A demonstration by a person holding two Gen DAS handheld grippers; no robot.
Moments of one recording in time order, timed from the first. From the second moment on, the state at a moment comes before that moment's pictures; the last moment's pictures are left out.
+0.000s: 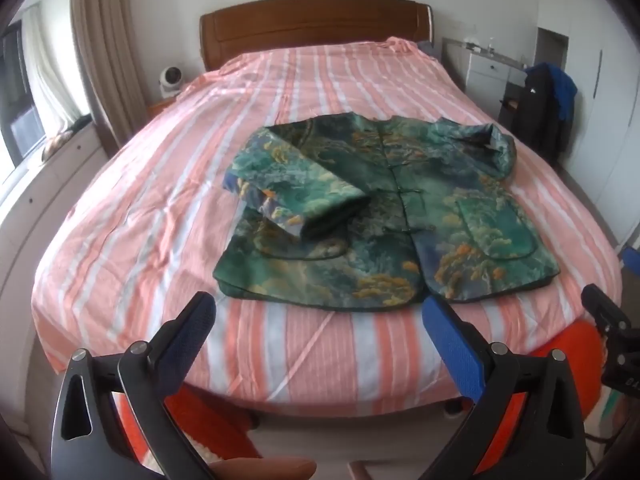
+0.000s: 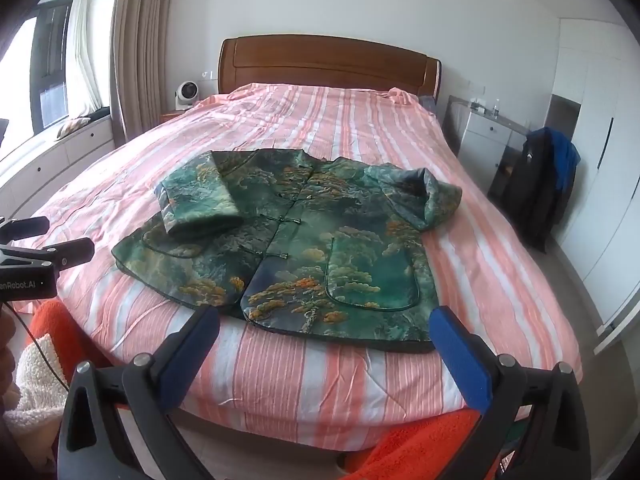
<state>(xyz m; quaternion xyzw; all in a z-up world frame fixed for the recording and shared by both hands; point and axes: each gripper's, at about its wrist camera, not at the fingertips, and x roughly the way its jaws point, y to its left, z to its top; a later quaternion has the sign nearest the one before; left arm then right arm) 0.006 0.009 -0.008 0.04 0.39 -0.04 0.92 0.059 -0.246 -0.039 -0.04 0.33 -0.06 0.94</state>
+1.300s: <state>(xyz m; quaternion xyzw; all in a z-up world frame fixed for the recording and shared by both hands) 0.007 0.003 -0.022 0.05 0.40 -0.03 0.91 0.059 -0.259 -0.044 -0.02 0.33 -0.10 0.94</state>
